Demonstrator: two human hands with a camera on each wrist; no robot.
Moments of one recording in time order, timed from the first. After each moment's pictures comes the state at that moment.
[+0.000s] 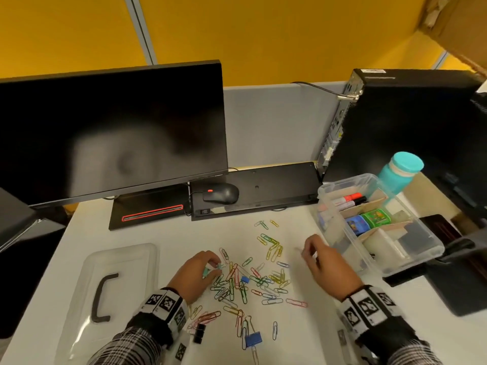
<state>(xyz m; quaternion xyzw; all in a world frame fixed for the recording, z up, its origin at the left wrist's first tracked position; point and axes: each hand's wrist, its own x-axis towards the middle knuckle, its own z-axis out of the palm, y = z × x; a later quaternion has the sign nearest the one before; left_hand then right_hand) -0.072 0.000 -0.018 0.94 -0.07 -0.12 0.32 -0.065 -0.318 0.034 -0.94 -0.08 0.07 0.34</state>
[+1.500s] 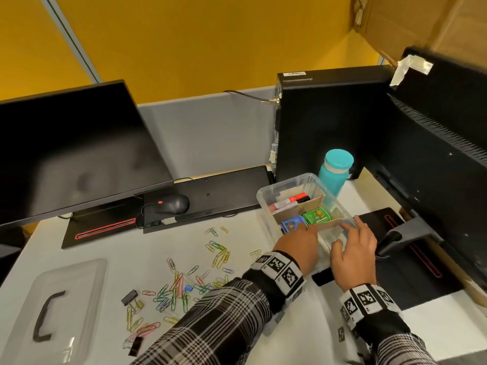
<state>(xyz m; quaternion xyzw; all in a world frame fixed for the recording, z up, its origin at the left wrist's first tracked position) -0.028 -0.359 0.076 0.95 -0.22 -0.17 0.15 -0.060 -0.491 0.007 -0.93 0.15 -0.15 0.30</state>
